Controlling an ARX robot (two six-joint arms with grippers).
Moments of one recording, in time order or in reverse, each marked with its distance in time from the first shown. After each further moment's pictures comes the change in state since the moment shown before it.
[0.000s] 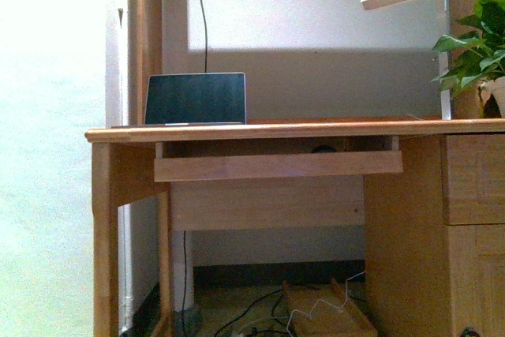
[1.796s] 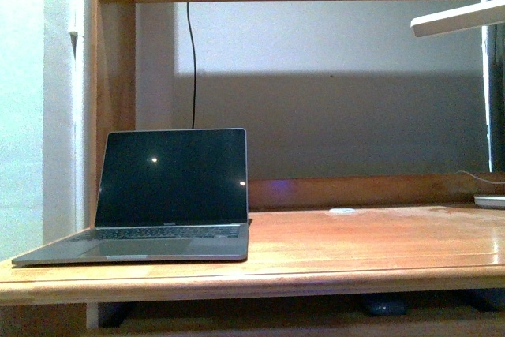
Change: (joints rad) left arm 0.000 0.001 0.000 0.000 0.000 0.000; right arm 0.000 0.001 0.000 0.000 0.000 0.000
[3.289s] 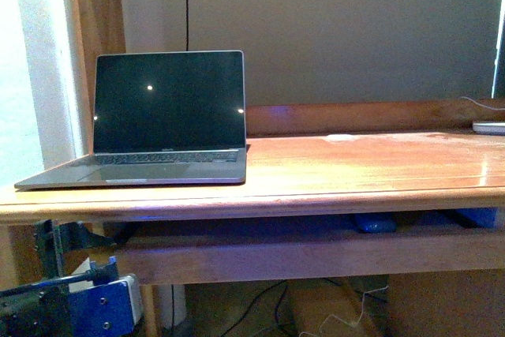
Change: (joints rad) left arm -0.044 2.104 0.851 1.097 0.446 1.398; right arm 0.000 0.000 0.000 0.000 0.000 0.000
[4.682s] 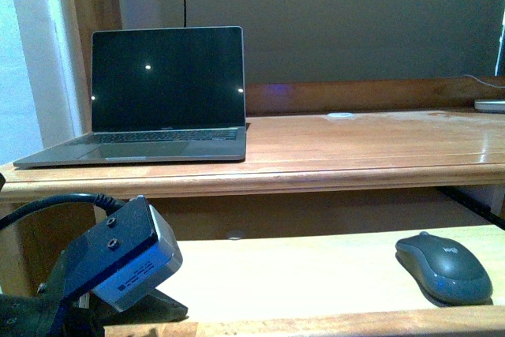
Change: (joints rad) left arm -0.216 -0.541 -0.154 -0.922 0.291 -0.773; right arm 0.000 0.000 0.000 0.000 0.000 0.000
